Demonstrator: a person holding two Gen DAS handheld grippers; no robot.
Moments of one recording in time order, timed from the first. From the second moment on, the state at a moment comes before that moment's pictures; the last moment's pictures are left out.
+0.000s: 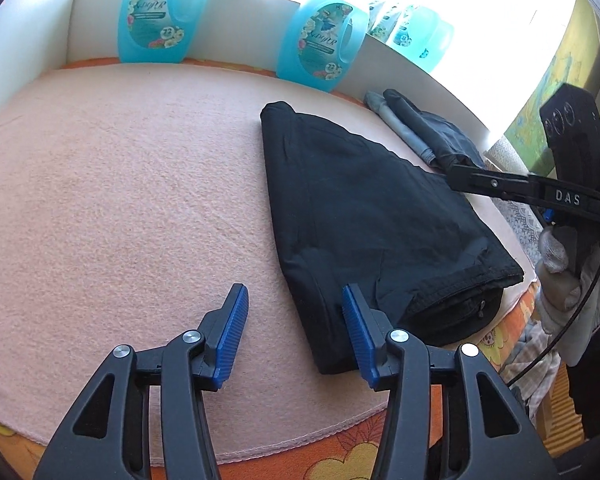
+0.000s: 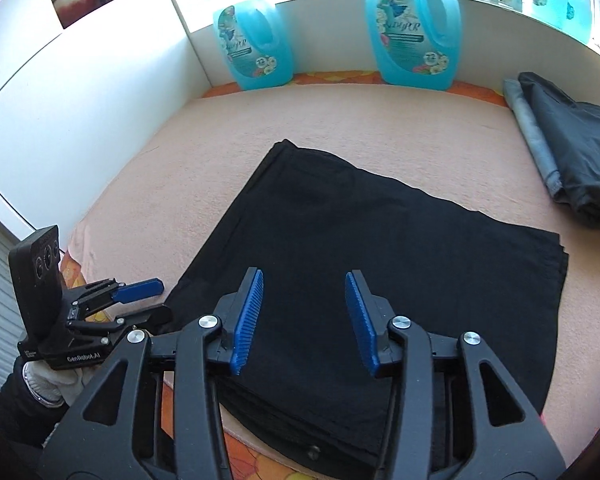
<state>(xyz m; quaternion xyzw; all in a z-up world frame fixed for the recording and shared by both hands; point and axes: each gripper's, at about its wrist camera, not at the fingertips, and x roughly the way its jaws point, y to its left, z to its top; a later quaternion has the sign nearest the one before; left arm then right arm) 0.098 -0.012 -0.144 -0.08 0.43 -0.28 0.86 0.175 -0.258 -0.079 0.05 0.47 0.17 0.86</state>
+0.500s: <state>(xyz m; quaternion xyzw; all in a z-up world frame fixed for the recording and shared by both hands) 0.083 -0.014 -0.147 -0.08 0.41 -0.29 0.86 0.302 -0.154 -0.142 -0.01 0.56 0.17 0.81</state>
